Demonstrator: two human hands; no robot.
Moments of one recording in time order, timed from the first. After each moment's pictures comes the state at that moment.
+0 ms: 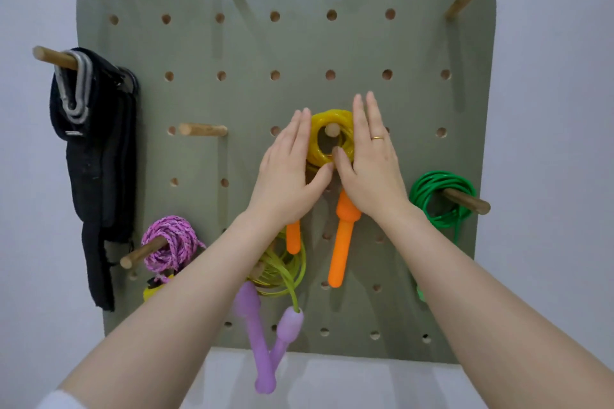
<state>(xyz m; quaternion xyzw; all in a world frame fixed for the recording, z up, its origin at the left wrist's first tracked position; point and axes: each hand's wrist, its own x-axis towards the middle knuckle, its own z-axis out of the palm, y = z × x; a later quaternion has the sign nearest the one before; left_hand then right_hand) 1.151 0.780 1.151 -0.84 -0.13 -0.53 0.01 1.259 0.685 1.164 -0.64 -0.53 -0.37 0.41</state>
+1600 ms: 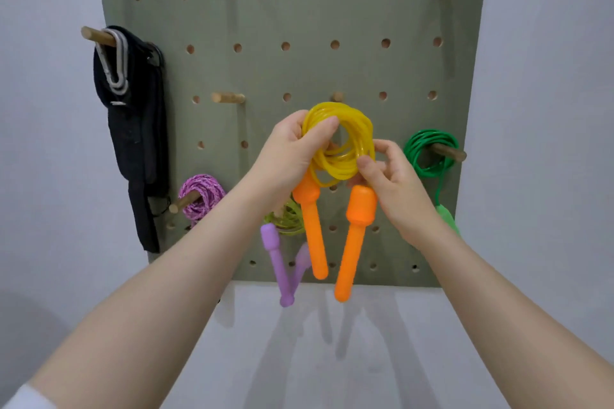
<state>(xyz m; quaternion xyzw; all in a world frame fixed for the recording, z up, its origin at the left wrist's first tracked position) 1.079 0.696 1.149 -0.73 0.00 -0.47 -0.50 1.196 0.601 1.107 -0.54 -0.54 0.03 0.65</state>
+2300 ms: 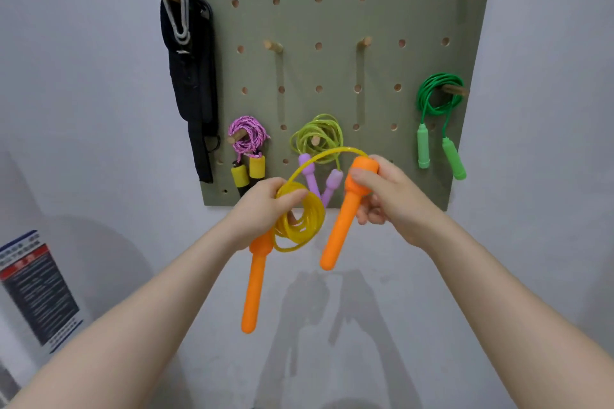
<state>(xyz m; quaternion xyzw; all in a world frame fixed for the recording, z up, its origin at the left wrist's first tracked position) 0.937 0.676 1.029 -0.84 -0.25 -0.30 -0.38 1.078 0.536 1.046 -0.57 -0.49 0.24 0.61</state>
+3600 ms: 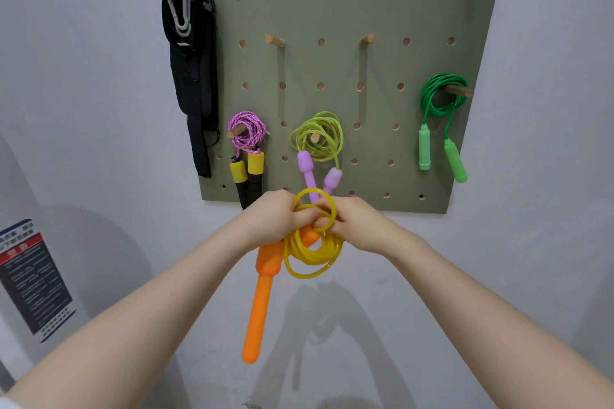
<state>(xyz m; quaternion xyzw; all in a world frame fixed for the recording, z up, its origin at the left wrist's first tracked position) 0.950 0.661 1.026 -0.92 -0.28 -0.17 -0.23 1.088 0.574 1.008 -0.68 -0.67 0.06 0.29</state>
